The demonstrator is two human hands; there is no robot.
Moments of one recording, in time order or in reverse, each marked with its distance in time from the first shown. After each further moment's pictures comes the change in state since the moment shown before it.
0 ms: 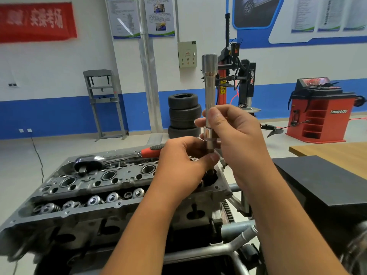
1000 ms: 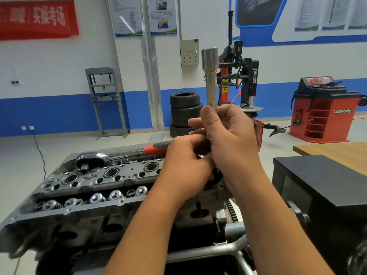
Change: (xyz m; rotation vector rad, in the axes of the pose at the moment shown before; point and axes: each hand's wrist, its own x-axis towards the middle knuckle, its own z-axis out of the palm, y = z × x) left_hand -0.004 0.003 0.000 -0.100 -0.066 0.025; right_hand -0.003 0.011 0.023 0.079 0.072 0.026
